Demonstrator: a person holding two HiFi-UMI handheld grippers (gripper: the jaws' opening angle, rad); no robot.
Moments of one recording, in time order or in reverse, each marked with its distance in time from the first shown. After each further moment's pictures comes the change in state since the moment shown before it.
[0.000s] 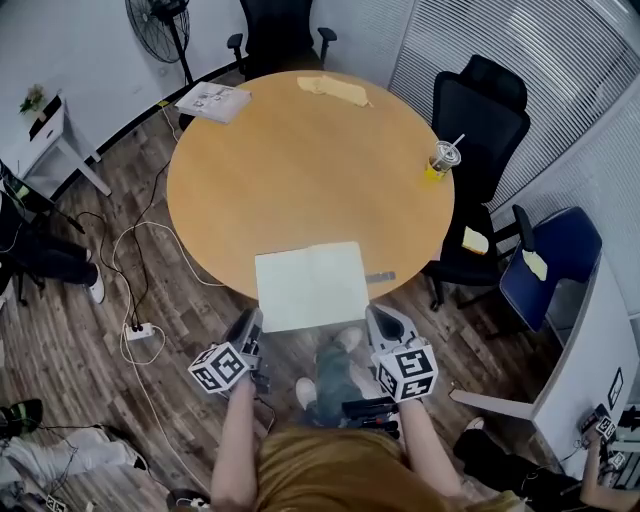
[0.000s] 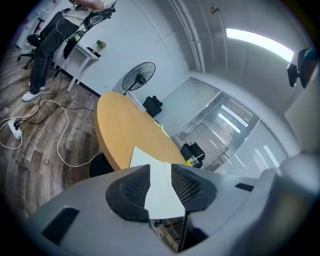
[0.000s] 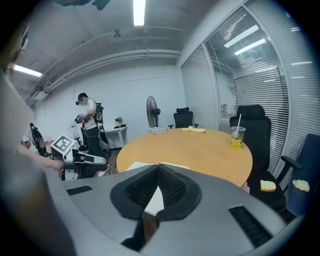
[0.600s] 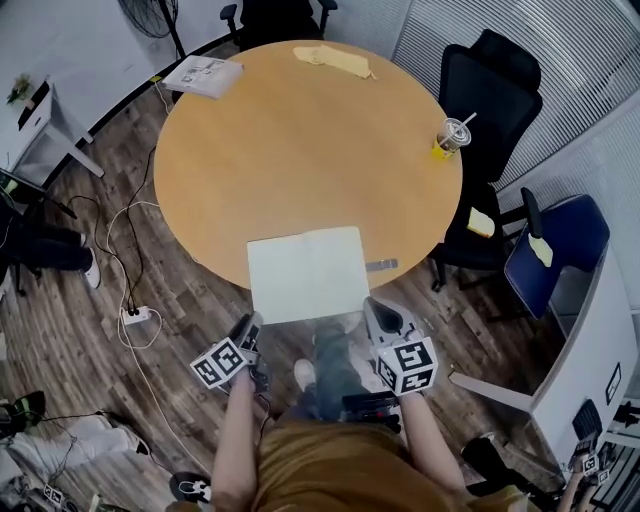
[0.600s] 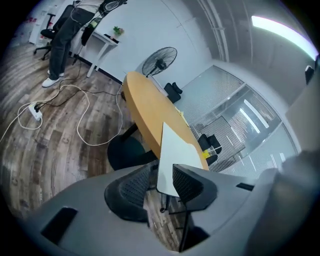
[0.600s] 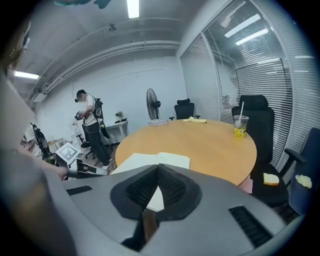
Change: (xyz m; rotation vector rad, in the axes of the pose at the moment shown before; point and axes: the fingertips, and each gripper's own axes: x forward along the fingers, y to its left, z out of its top) left arm 0.010 0.067 -0.065 -0.140 0.151 0.174; right arm 0.022 -0.014 -0.030 0.026 0.085 0.031
